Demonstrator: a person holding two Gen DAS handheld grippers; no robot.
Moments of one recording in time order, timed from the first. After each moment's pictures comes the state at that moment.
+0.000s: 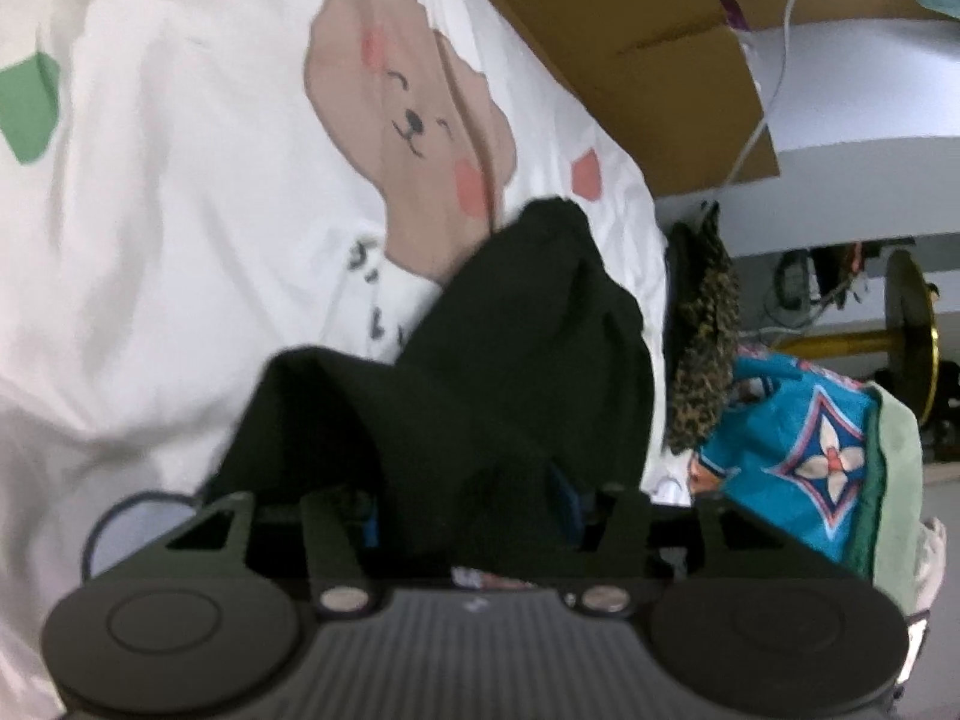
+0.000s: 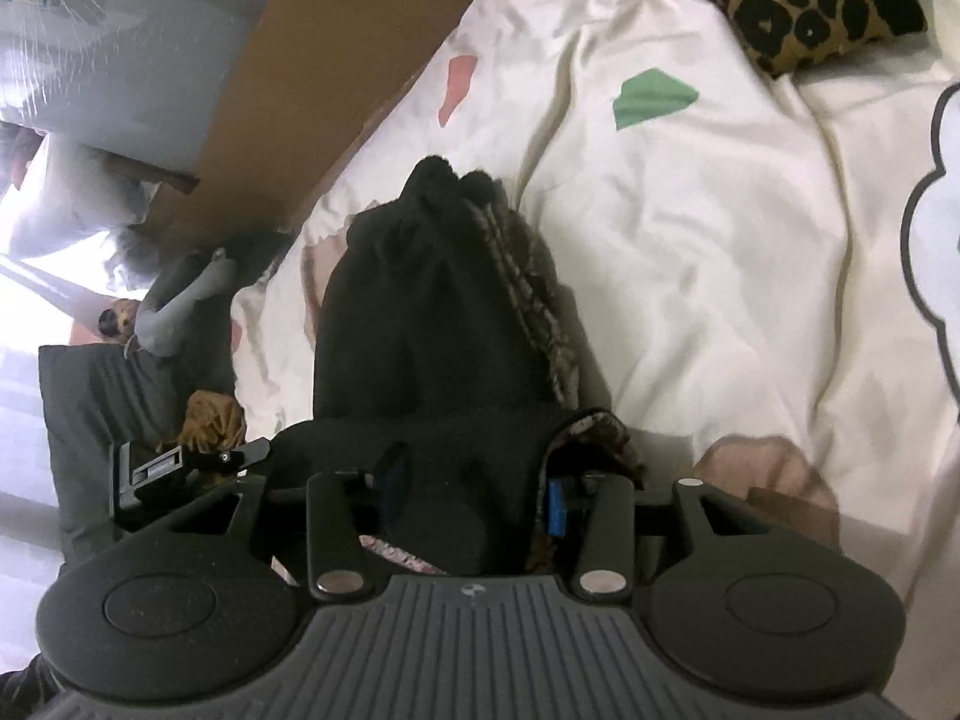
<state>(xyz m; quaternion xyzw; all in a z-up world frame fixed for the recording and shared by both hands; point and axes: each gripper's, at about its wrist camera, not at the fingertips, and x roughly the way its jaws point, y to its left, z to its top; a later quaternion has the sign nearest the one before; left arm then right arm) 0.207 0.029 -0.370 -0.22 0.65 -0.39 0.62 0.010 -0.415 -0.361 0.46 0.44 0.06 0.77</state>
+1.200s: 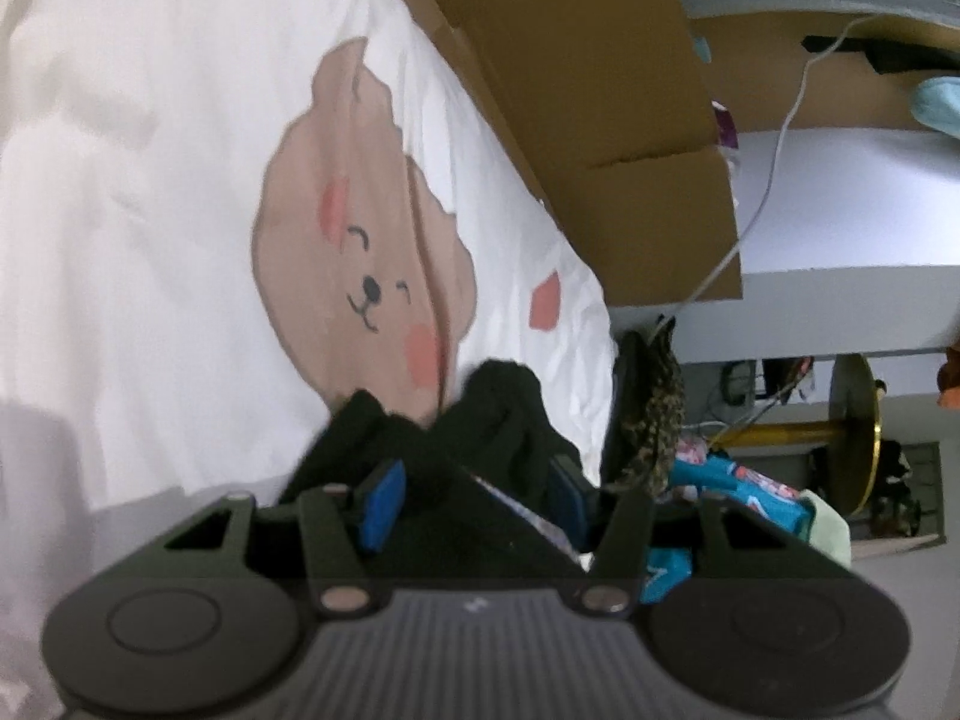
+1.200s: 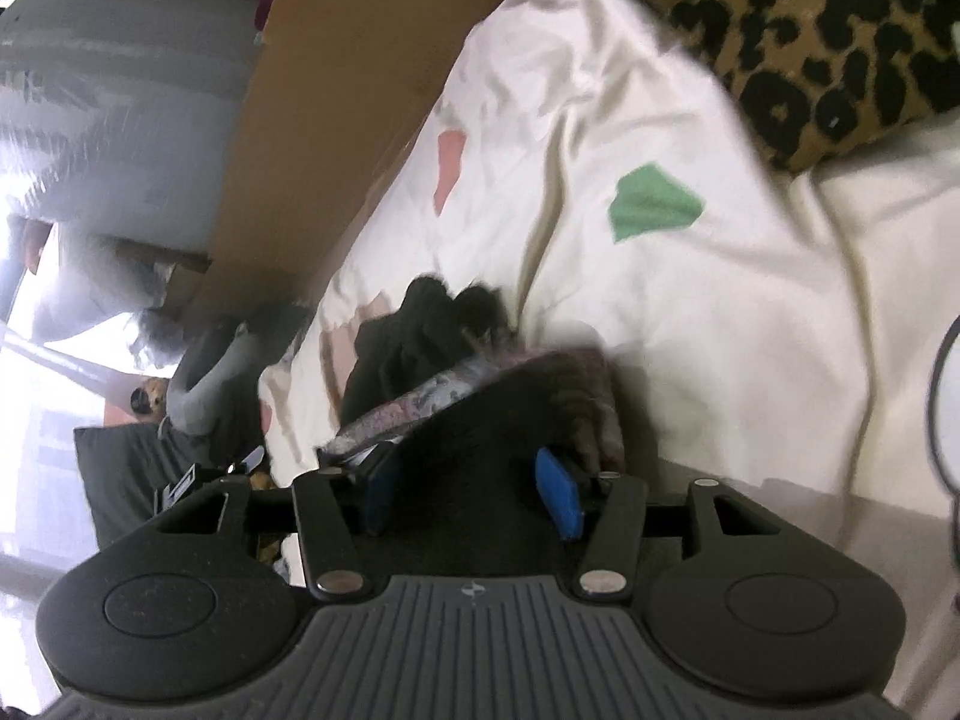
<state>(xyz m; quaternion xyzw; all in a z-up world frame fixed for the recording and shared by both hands) 0.286 0.017 -0.366 -0.31 0.61 -0.39 0.62 0.055 -0.470 -0.370 0.51 0.39 0.05 0.76</state>
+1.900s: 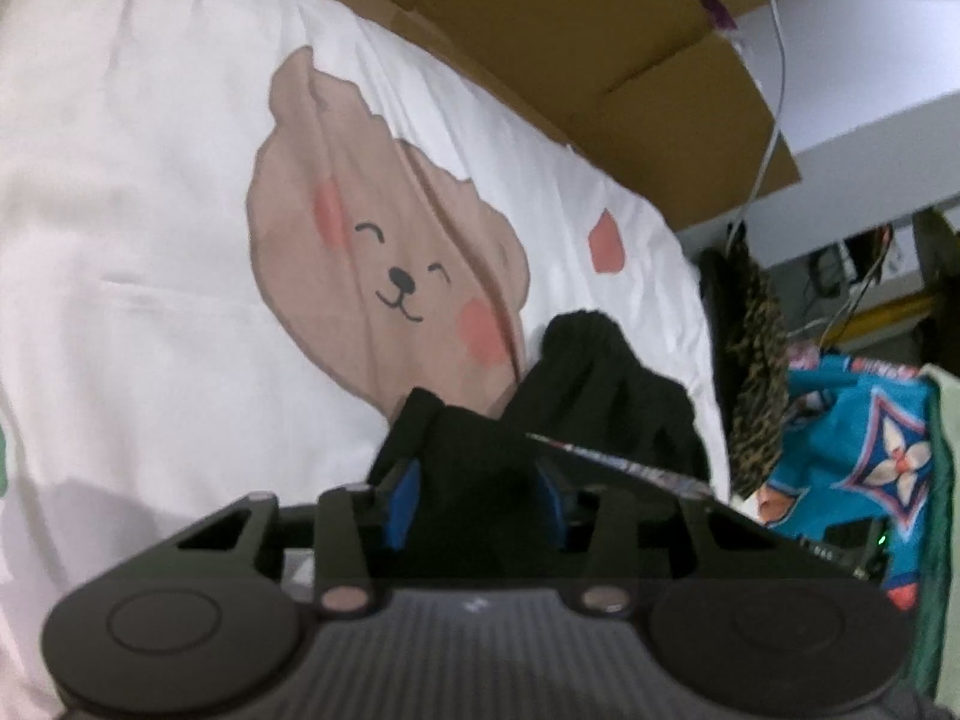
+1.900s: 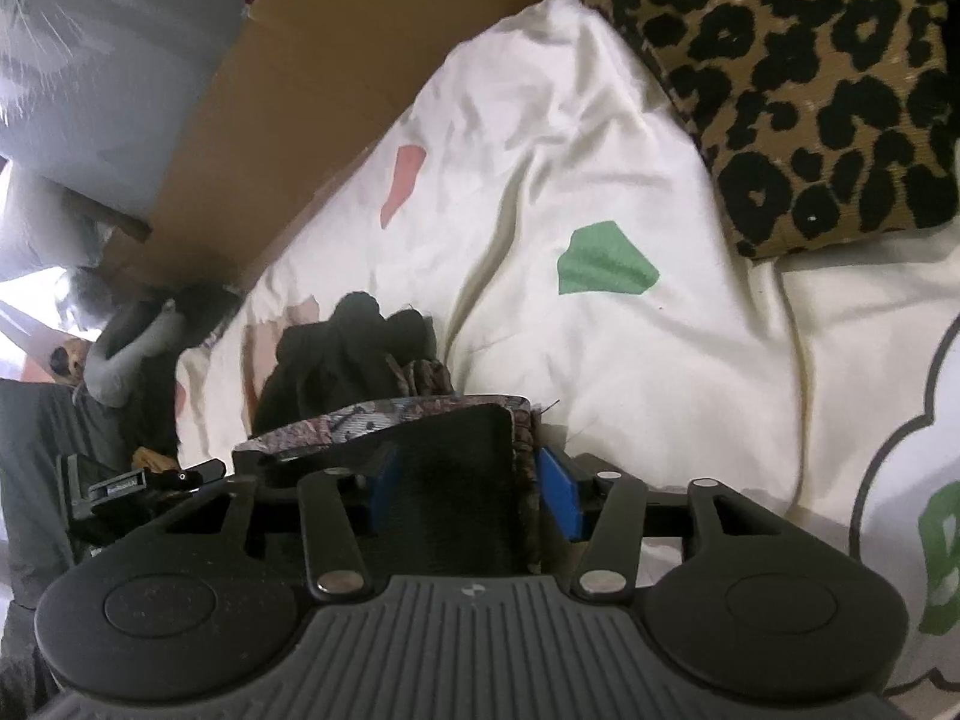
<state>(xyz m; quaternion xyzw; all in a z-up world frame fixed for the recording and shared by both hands) 0.269 -0.013 -0.365 -0.12 0.59 -0.40 0.69 0.071 -0.464 -0.372 0.42 0.43 0.01 0.80</state>
